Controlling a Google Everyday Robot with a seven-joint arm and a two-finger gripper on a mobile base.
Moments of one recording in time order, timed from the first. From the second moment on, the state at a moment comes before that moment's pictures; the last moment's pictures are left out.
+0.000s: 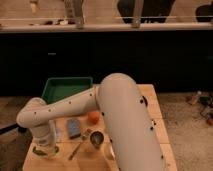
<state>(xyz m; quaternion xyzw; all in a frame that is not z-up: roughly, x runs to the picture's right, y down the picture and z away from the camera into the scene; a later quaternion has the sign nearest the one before) -0.272 0.304 0.717 -0.03 0.47 0.87 0.12</state>
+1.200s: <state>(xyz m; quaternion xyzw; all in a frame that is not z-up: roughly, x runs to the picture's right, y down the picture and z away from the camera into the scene) -0.272 0.304 0.717 -0.03 0.47 0.87 0.12</state>
